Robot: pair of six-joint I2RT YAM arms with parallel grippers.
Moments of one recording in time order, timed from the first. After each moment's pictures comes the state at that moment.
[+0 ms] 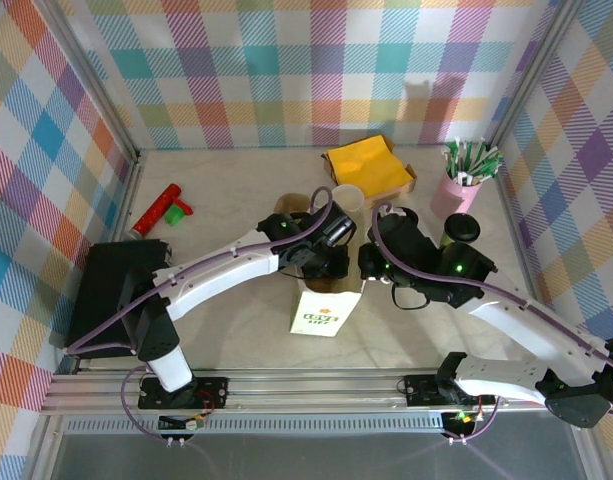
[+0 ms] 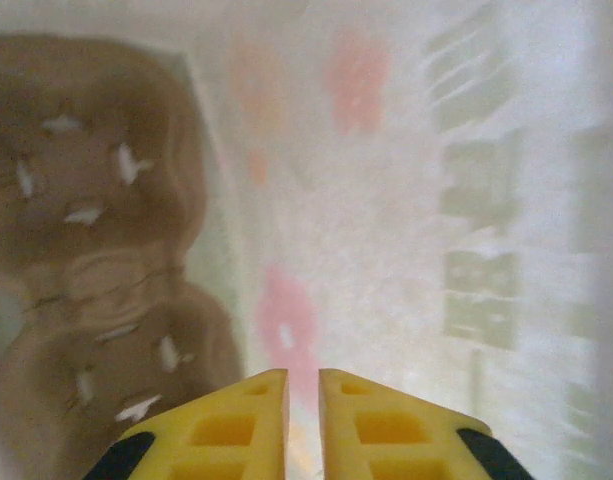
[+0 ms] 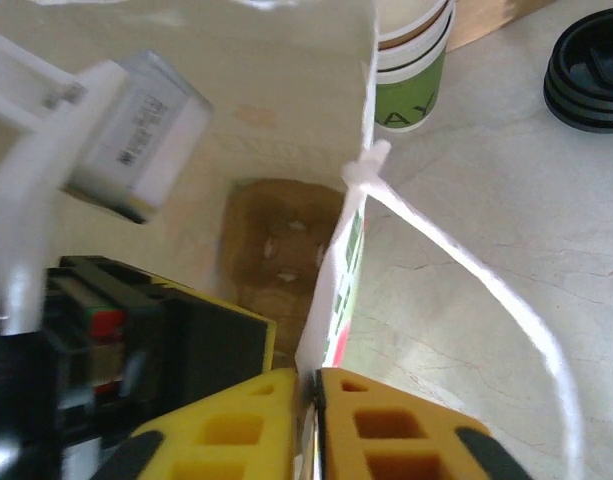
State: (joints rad) left arm -0.99 1.69 1.60 -0.95 0.04 -0.85; right arm 0.93 1.09 1.25 -1.00 0.29 0.76
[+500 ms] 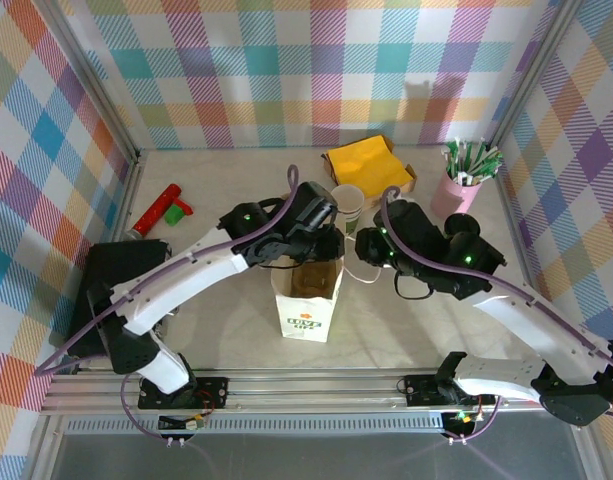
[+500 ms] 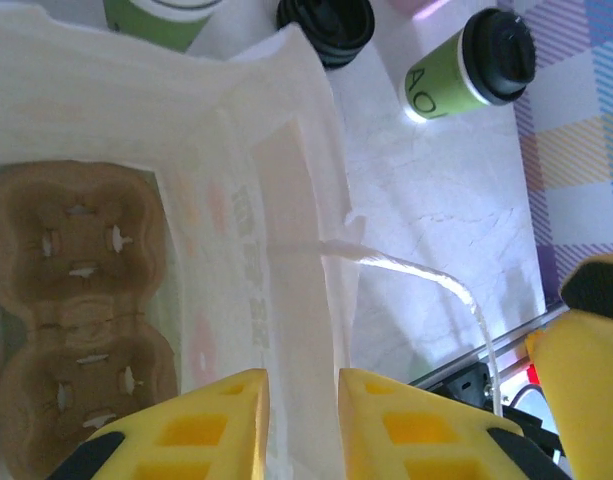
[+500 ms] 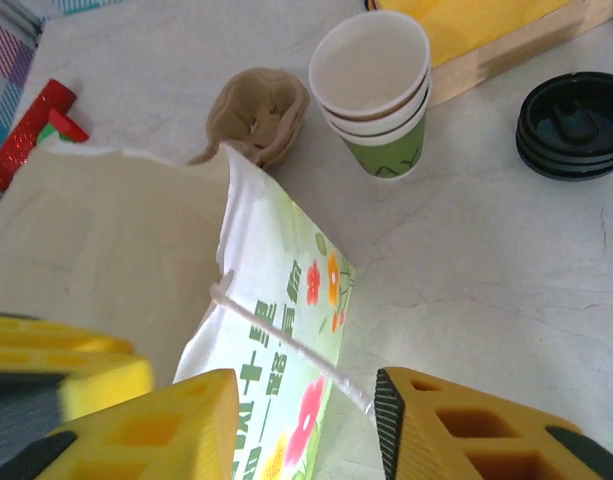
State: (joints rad) left arm -0.99 1.56 1.72 -1.02 -0.04 -0.87; right arm 0.88 1.12 1.37 -1.03 0.32 0.75
